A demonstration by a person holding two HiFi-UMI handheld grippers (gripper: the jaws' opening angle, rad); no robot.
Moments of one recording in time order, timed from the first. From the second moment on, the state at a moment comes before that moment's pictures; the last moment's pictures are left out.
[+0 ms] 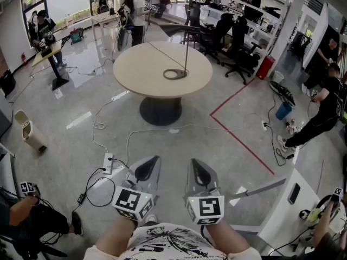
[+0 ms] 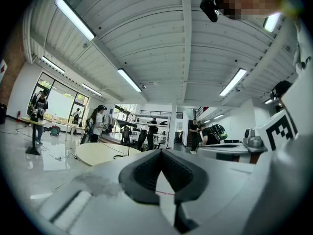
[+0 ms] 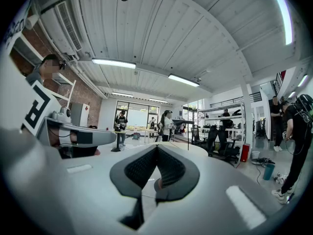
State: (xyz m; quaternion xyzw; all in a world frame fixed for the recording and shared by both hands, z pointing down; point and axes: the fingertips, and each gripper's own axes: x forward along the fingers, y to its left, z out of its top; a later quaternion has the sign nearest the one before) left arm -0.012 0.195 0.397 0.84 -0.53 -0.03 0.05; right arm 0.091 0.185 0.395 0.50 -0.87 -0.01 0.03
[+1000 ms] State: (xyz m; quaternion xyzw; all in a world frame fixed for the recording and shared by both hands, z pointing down) left arm -0.073 0.157 0.410 0.85 -0.53 -0.02 0.06; right arm 0.051 0.151 0.428 0.51 -0.86 0.04 0.03
